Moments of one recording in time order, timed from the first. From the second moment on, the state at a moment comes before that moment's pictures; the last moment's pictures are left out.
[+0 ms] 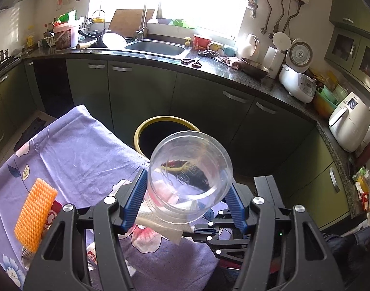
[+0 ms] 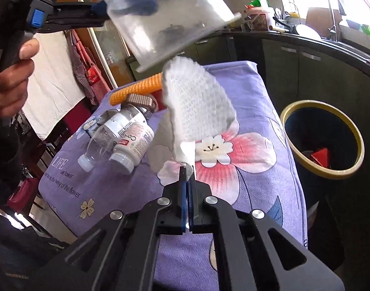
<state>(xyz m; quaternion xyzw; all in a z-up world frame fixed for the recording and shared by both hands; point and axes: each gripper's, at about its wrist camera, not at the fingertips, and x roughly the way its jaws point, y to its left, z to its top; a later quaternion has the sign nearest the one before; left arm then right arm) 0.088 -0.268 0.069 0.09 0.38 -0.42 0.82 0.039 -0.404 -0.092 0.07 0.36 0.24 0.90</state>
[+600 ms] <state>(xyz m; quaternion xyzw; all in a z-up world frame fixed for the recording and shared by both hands) 0.129 -0.328 0.054 0.11 0.39 -0.43 0.81 0.019 -0.430 -0.128 0.16 0.40 0.29 0.85</state>
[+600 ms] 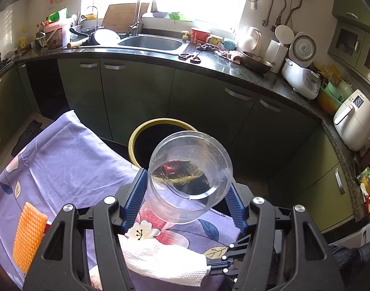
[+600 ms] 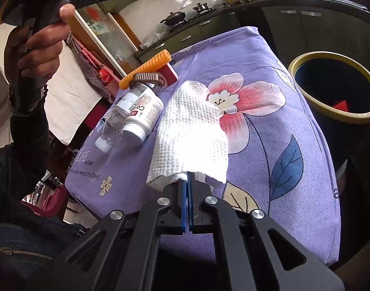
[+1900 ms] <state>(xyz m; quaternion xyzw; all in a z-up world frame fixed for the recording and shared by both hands) 0.156 -0.308 0.054 0.04 0.35 -0.34 0.87 0.020 -0.428 -0.122 0.20 0.38 0.33 0.84</state>
